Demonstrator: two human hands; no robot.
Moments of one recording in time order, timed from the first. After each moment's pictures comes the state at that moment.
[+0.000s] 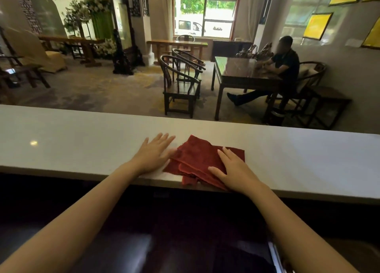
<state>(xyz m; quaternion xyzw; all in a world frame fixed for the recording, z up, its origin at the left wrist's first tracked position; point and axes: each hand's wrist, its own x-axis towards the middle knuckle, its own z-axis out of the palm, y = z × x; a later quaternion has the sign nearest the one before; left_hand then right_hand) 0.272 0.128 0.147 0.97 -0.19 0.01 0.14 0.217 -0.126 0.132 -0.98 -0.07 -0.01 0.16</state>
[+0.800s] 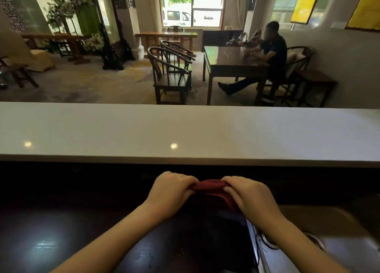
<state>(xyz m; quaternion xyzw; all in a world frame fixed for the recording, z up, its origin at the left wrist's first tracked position) 0.098 0.023 0.132 0.92 -0.33 0.12 0.17 0.050 -0.189 0.132 -0.95 -0.16 -0.18 0.18</state>
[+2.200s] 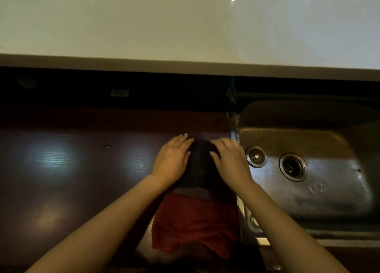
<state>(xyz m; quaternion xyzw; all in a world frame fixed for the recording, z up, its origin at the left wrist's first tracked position) 0.063 -0.043 -0.052 0.95 -0.20 -0.03 0.23 0.032 -0.216 -0.039 -0.98 -0.03 -0.01 0.20</state>
